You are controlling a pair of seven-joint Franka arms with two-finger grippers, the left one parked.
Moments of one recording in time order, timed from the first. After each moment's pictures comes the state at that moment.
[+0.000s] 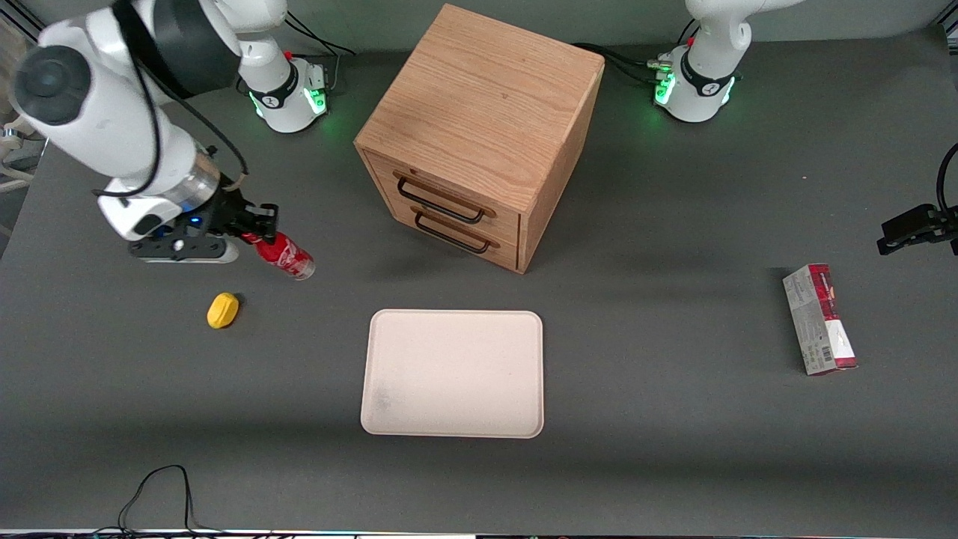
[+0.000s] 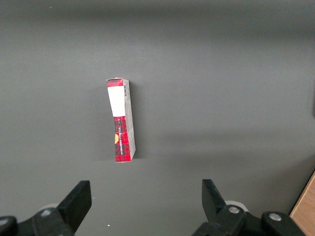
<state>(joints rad) 0.01 0.11 0.30 -1.59 -0.01 1.68 0.37</state>
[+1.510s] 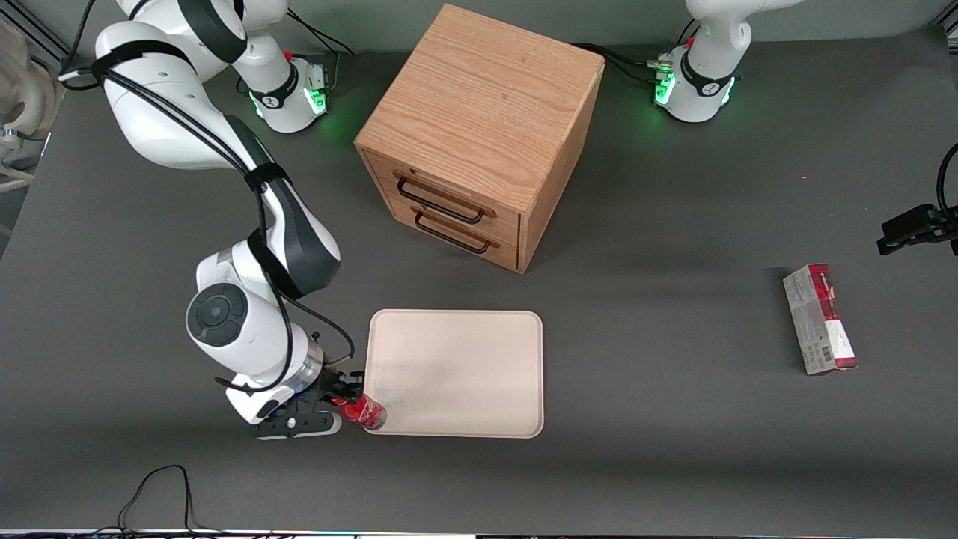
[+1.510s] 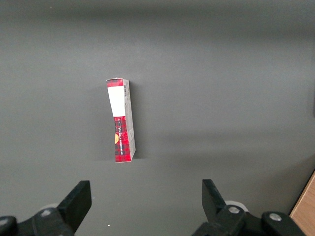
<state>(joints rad) 0.14 0.84 0.31 -1.09 -0.23 2.09 0.38</state>
